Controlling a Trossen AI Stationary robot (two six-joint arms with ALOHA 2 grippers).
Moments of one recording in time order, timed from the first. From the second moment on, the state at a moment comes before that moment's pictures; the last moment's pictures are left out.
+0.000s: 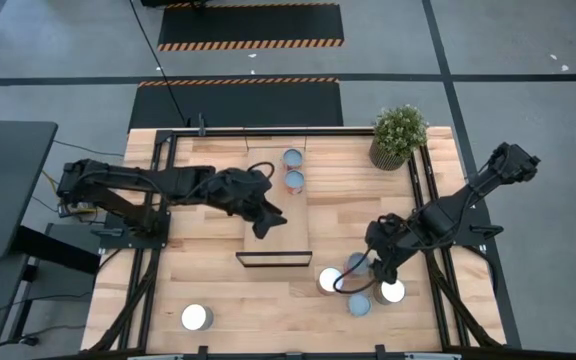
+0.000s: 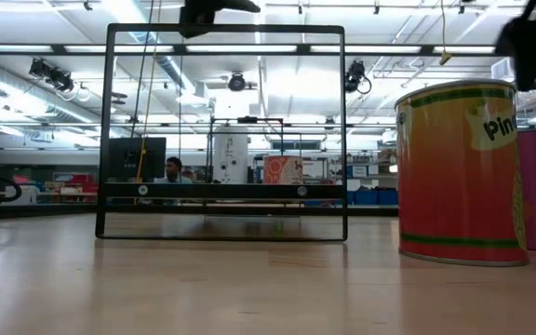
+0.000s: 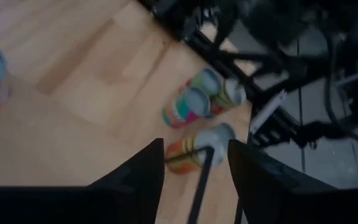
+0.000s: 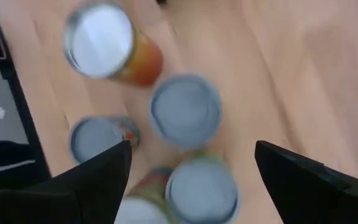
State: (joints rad) left arm -0.08 1.40 1.27 -0.43 0.01 -0.75; right arm 0.58 1.23 1.02 -1.01 0.15 0.98
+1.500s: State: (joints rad) left arm -0.17 1.39 1.27 -0.51 -0.22 -0.71; right arm 0.83 1.54 1.09 -1.07 0.04 1.89
